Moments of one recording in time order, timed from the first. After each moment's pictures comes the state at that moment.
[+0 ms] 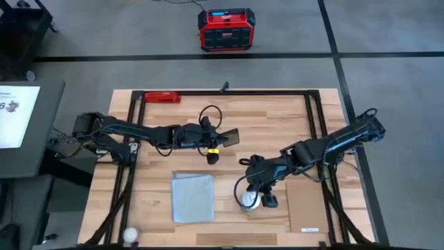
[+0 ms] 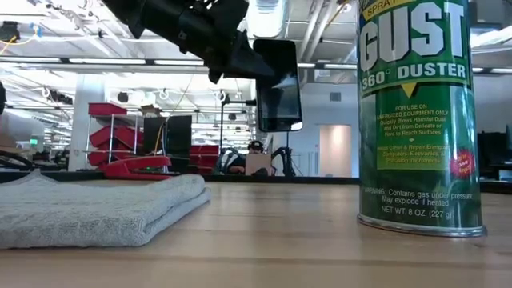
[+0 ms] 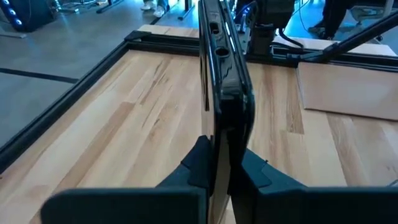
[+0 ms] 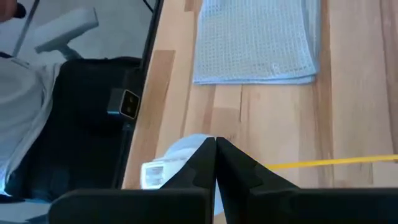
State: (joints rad) left arm 0.01 1.49 0.89 0.21 -0.23 -0.08; right arm 0.40 1.51 1.39 -0.70 -0.04 0.34
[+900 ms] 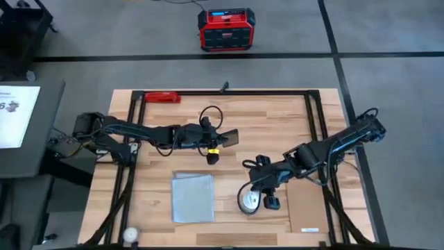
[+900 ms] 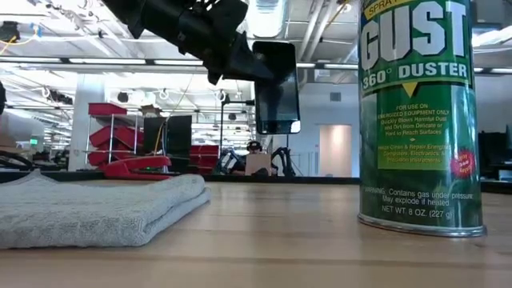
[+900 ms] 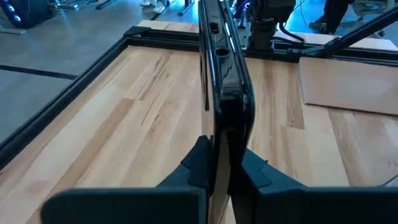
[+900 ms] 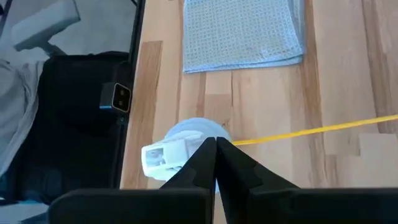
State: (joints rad) left arm 0.01 1.49 0.89 0.19 -0.23 -0.09; right arm 0.45 1.51 1.41 -0.78 0.02 0.44
